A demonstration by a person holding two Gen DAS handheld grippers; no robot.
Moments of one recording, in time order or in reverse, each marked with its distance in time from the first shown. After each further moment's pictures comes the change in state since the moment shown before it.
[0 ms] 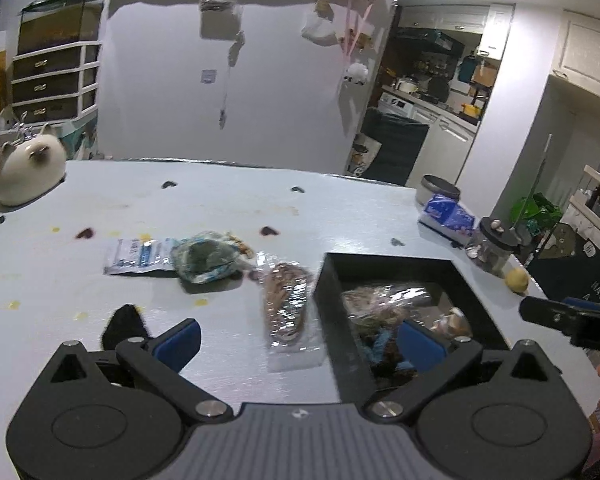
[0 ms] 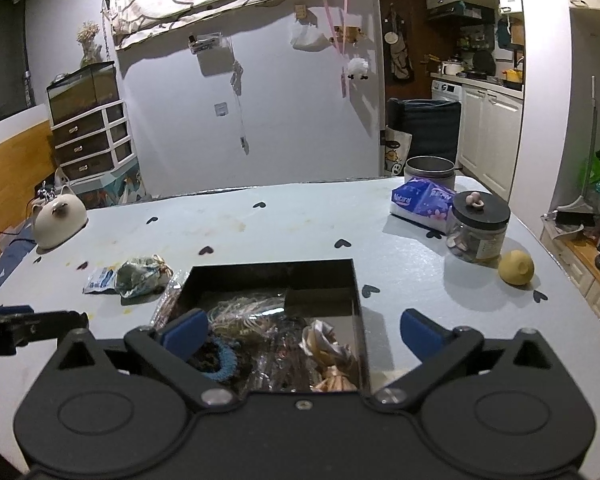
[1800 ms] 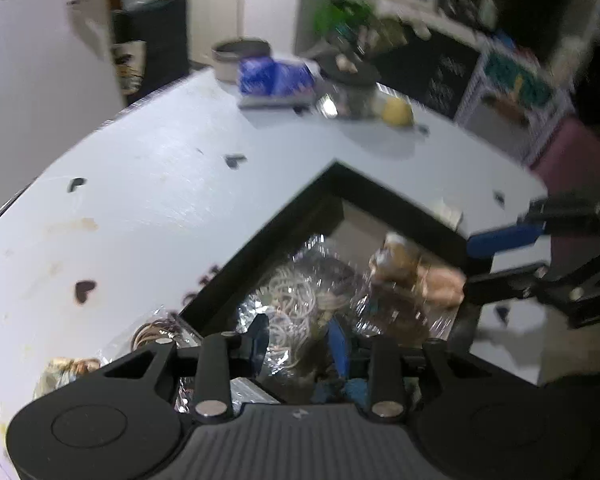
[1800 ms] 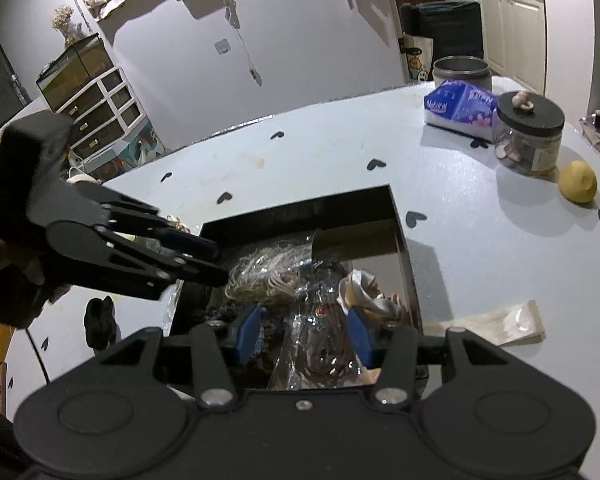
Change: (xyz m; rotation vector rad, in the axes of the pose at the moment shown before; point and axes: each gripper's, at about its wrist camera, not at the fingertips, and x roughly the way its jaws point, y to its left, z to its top) left arm 0.161 -0.066 0.080 0.621 0.402 -0.462; right arm 0.062 -0.017 0.007 0.147 0.251 0.146
